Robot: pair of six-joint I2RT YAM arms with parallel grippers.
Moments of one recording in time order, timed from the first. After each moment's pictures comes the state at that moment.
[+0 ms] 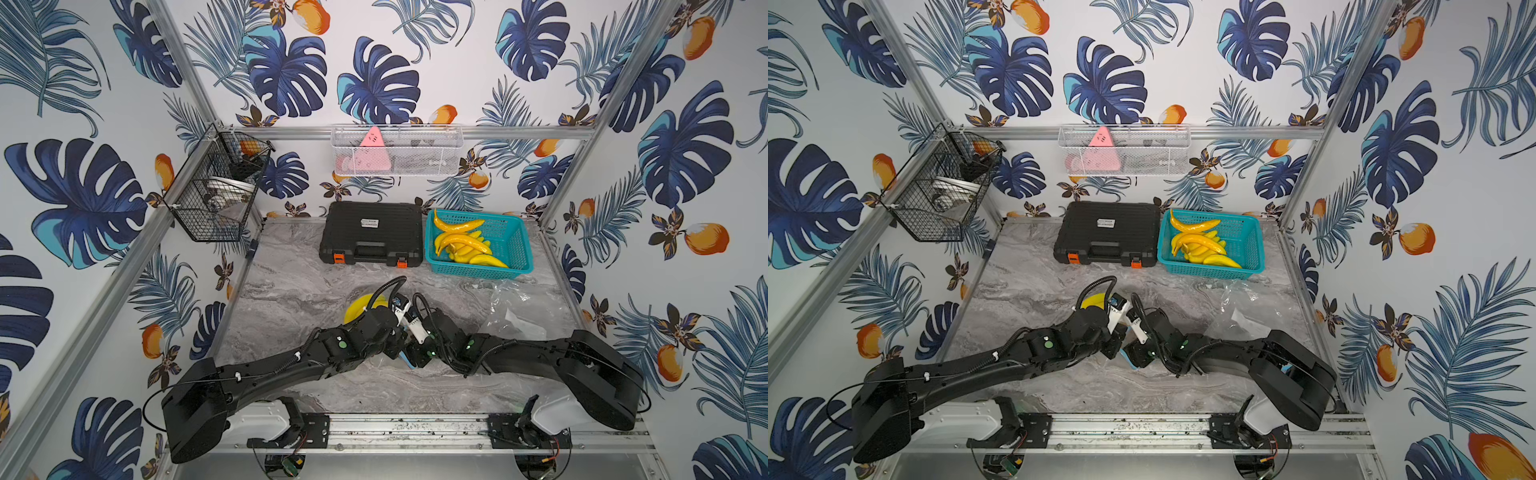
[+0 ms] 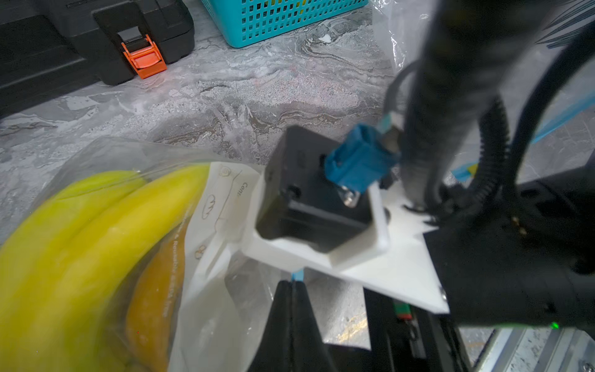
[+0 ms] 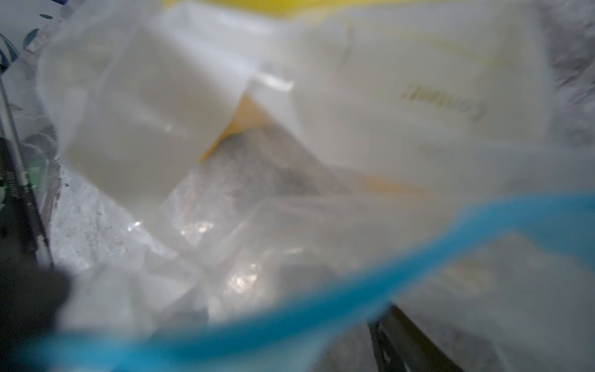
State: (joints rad) left arm -0.91 1.23 0.74 -0.22 -0.15 -0.29; right arm 0.94 1.49 0.59 0.14 -0.09 0.31
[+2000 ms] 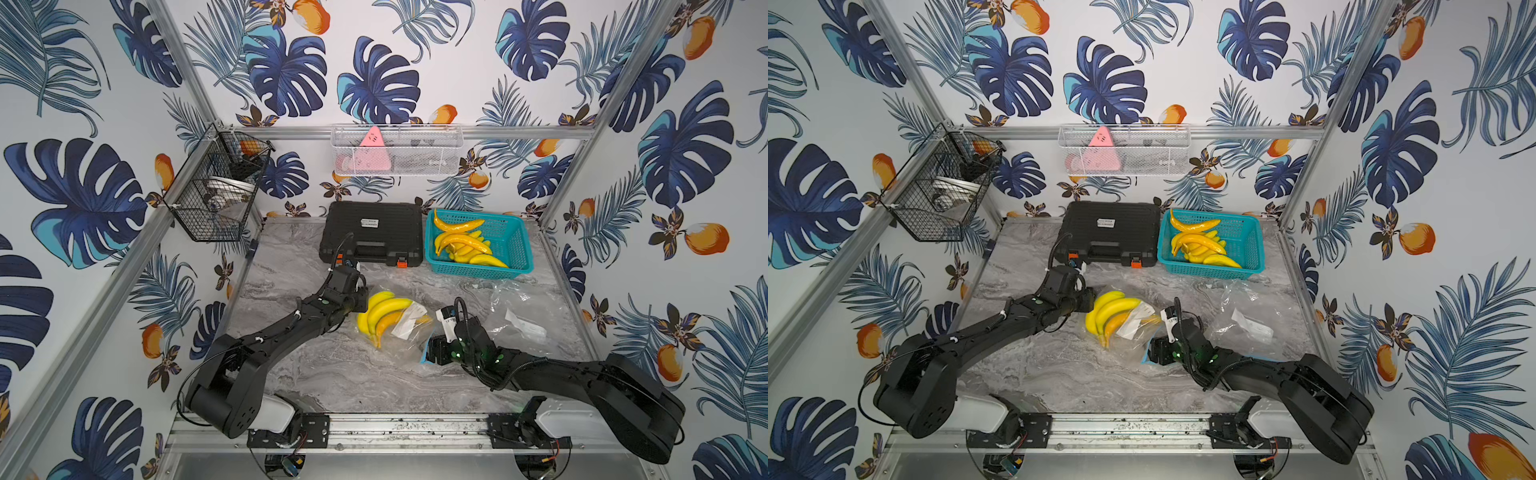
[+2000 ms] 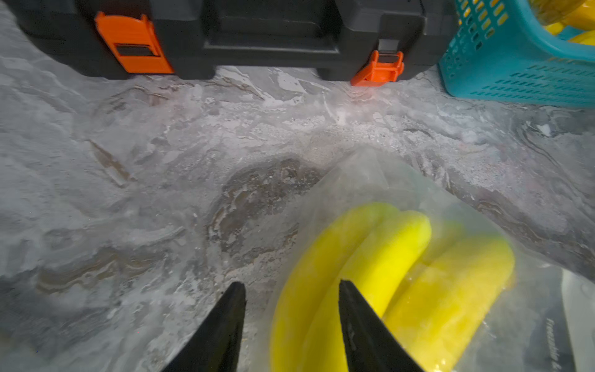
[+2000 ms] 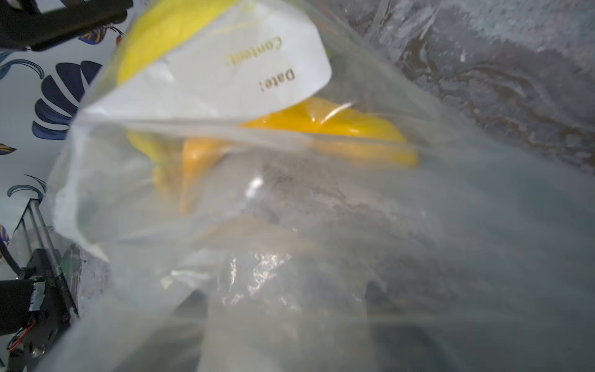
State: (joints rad) left arm -0.40 1.44 0.81 -0.17 -0.05 -0.36; right arm 0.80 1.31 0.33 0.30 -0.08 0.58
